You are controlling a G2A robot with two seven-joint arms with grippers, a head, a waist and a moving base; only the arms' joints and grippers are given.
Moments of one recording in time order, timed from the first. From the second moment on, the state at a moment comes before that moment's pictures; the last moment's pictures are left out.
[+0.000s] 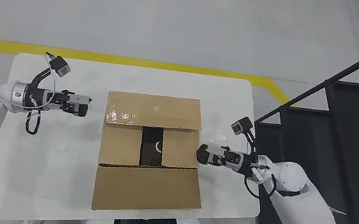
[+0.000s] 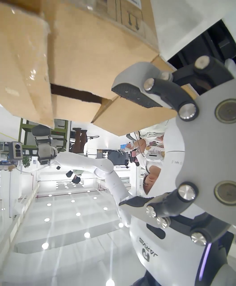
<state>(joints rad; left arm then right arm) 0.88 -0.88 -1.20 -1.16 -0.52 -0.34 -1.48 -1.44 -0.90 1.25 -1.61 0.58 -0.37 1.00</state>
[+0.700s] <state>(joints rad) 0.92 -0.86 -1.24 -1.20 -0.51 -0.32 -1.47 -1.15 -0.98 1.10 -1.40 0.67 -0.35 0.94</state>
